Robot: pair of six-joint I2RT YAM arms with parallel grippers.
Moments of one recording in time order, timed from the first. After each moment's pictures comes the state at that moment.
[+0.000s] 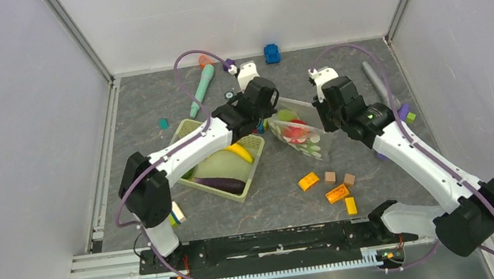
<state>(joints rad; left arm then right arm) -0.83 1.76 1.47 -0.33 -0.48 -0.74 0.48 1.18 1.08 -0.66 0.24 0.04</state>
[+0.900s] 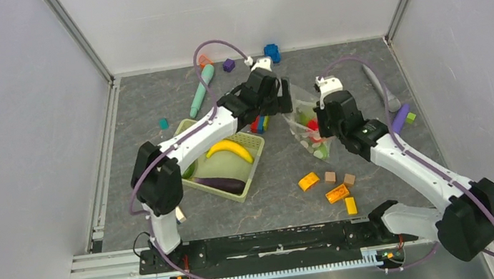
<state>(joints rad) -0.80 1.93 1.70 -0.39 -0.22 -0.57 0.47 1.12 0.87 -0.38 0.29 0.15</state>
